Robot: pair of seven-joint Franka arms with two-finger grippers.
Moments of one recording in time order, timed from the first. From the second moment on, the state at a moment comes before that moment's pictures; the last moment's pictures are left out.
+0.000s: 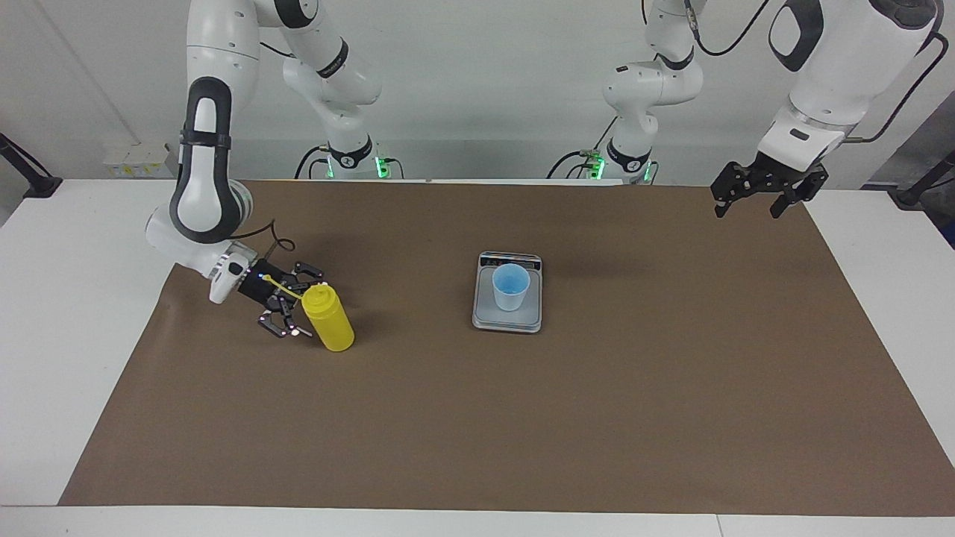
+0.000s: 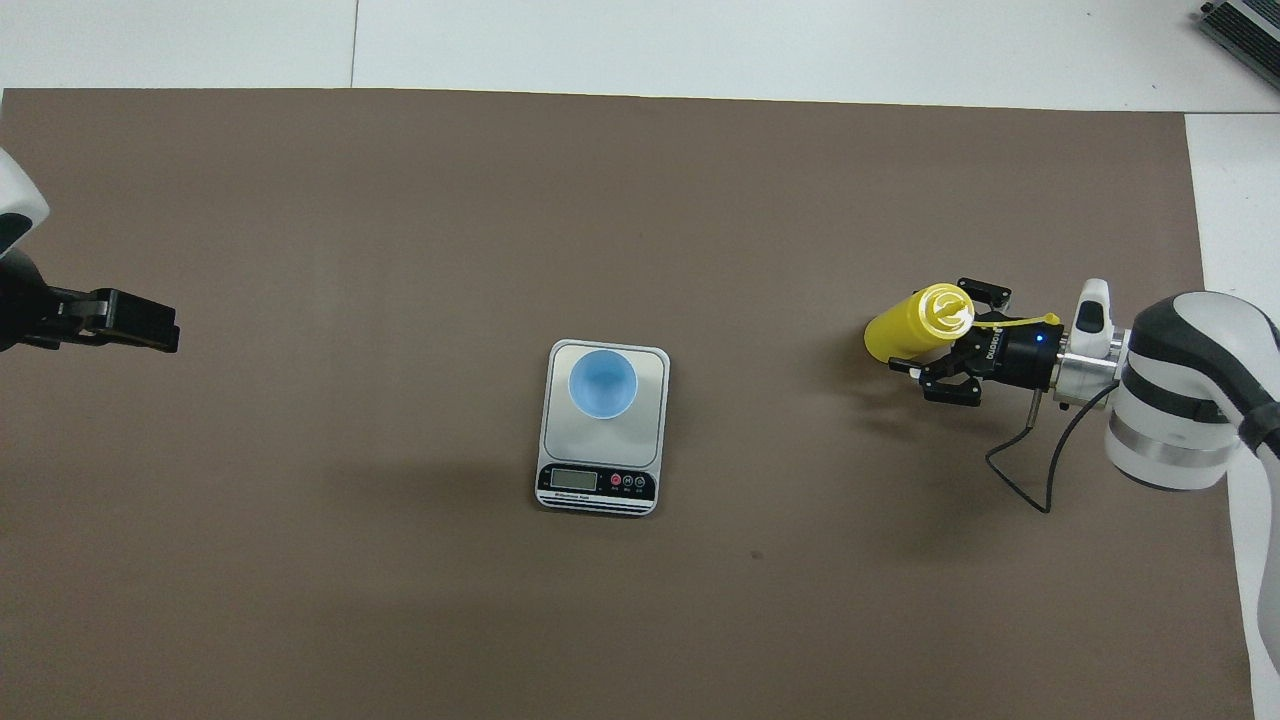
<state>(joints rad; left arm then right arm) 0.08 -0.04 -0.16 -1.64 0.00 1.60 0.00 -0.30 0.25 0.06 -2.11 1.05 2.08 -2.11</state>
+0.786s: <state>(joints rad) 0.08 -0.04 -0.16 -1.64 0.00 1.60 0.00 -0.28 0.05 0.07 -2.02 0.52 2.08 -1.63</state>
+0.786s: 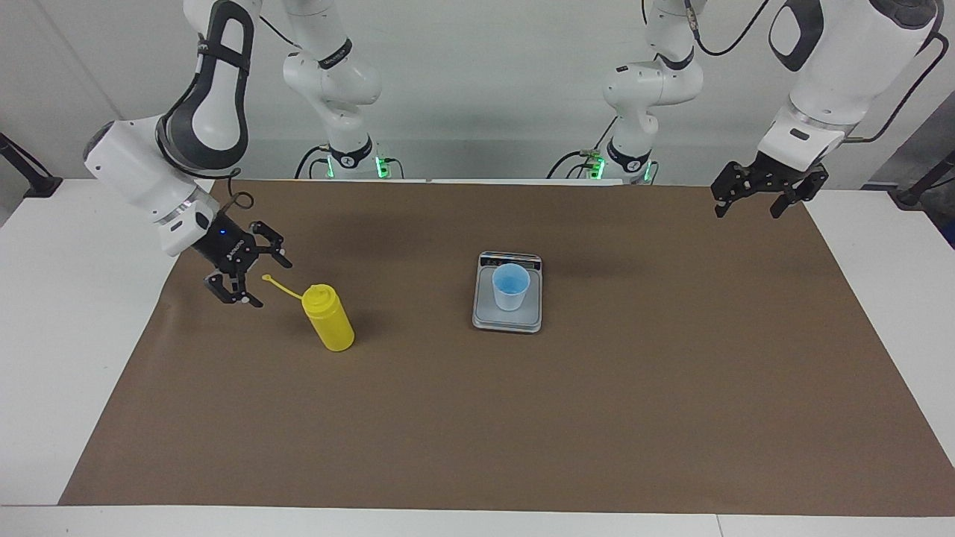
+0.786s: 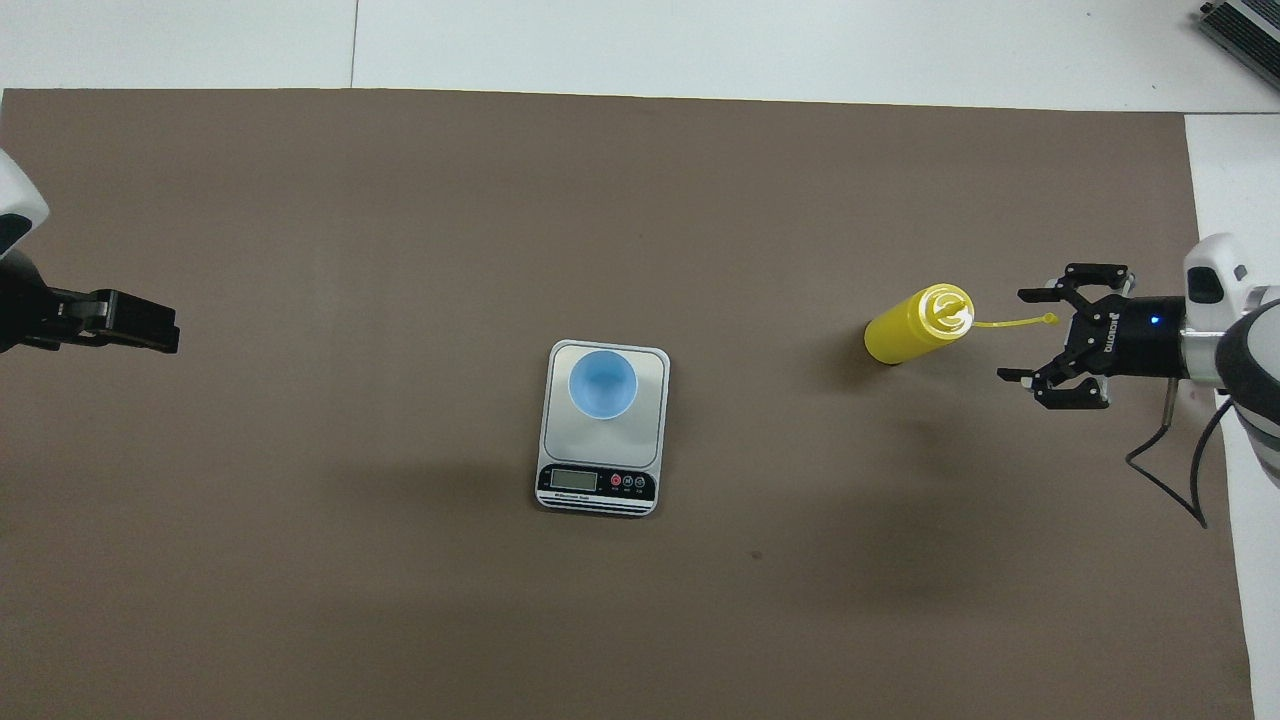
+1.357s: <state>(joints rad) 0.08 -0.04 -0.16 -1.64 0.00 1.60 0.00 -0.22 -0.04 0.18 -1.91 0.25 1.98 -1.08</state>
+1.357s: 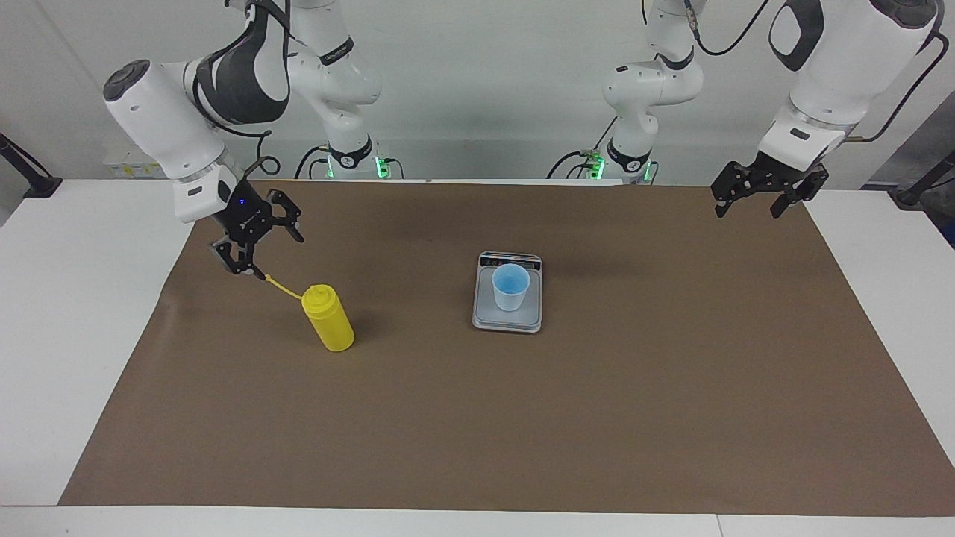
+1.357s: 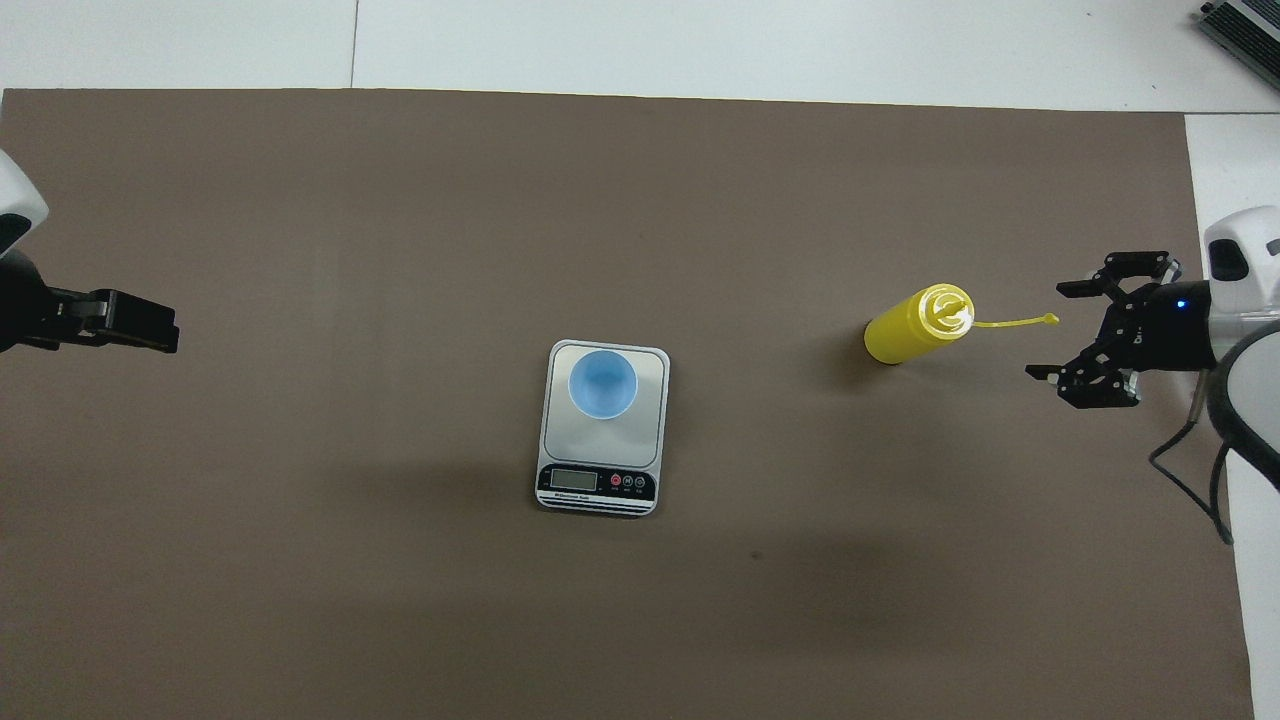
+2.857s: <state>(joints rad) 0.08 -0.04 -0.16 -1.64 0.00 1.60 0.00 -0.06 0.05 0.18 -1.53 -0.03 1.57 0.17</state>
